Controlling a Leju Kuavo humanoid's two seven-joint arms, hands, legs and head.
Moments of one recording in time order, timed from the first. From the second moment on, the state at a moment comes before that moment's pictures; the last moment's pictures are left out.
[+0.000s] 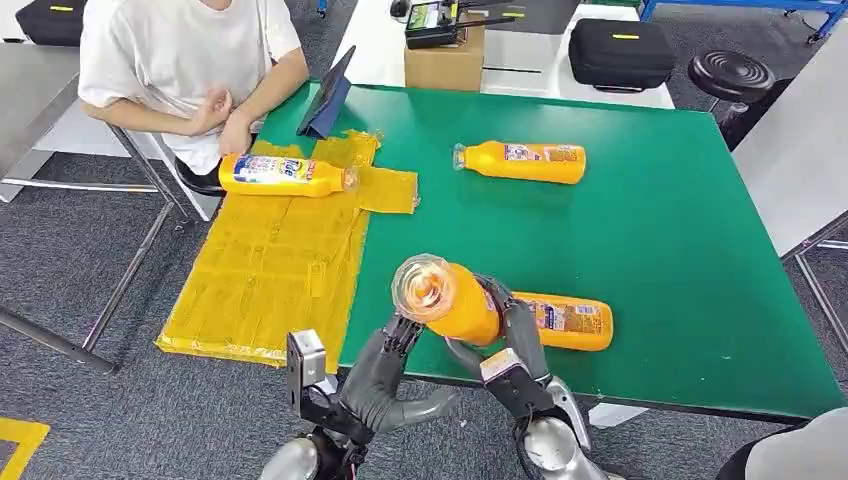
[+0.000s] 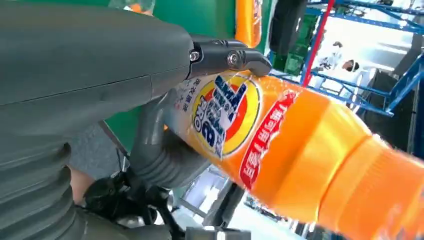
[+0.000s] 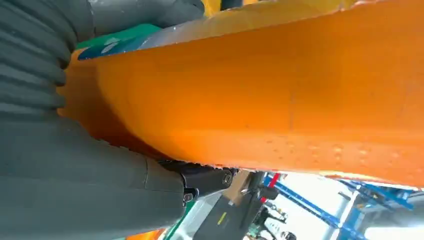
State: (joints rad) left arm 0.00 -0.12 -0.68 -1.46 0.30 0.05 -0.33; right arm -0.14 0.02 0.54 -1.30 0.38 -0.27 -0.47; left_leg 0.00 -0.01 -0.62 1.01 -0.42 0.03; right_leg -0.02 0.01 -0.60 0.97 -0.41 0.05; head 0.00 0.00
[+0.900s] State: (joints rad) left arm -0.02 -0.14 -0.68 -1.45 0.38 0.19 -0.33; right arm -0.16 0.07 0.62 -1.23 0.36 -0.22 -0.49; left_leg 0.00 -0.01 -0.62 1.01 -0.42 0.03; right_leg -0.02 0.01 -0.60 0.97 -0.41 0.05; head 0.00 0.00
